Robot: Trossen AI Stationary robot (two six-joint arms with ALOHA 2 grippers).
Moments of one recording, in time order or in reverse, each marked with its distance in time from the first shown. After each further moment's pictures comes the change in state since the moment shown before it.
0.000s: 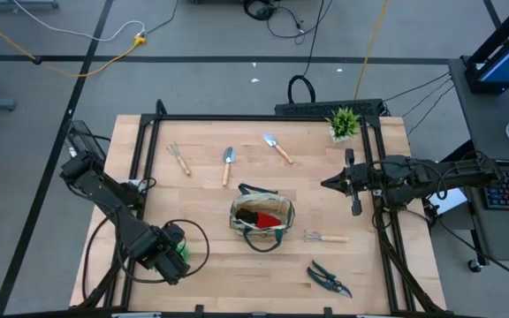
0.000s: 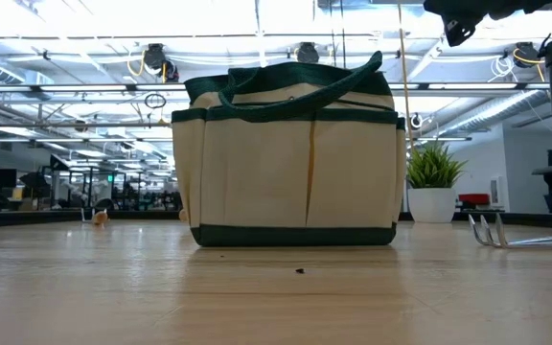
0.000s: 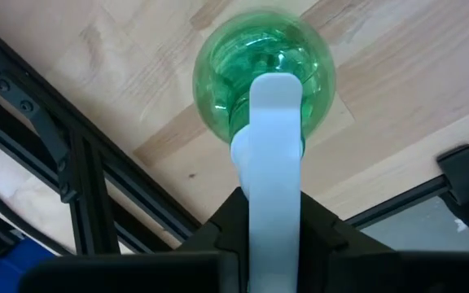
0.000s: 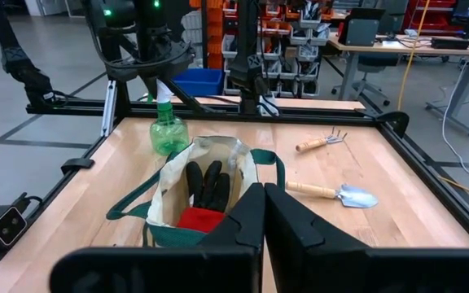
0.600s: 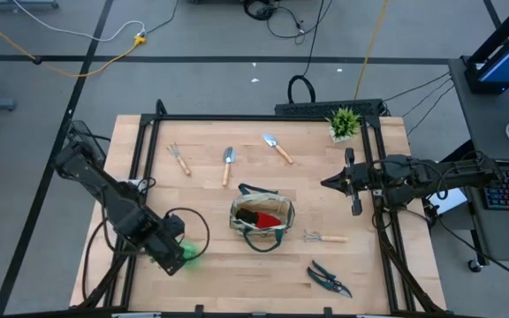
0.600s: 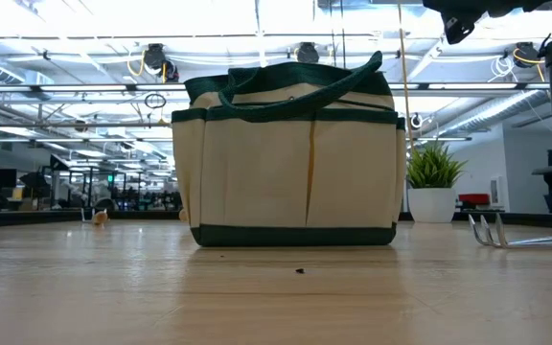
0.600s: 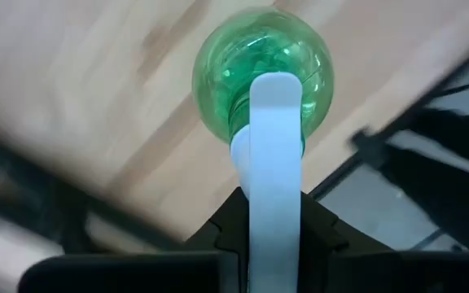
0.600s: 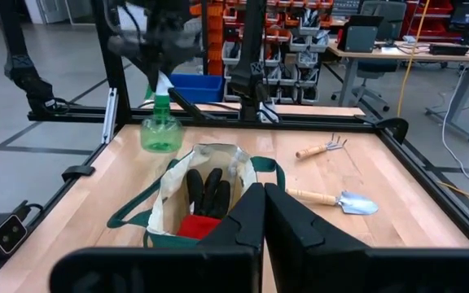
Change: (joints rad) left arm 0.062 -0.174 0.000 0.099 -0.078 0.193; right arm 0.000 0.000 0.000 0.022 0.000 0.000
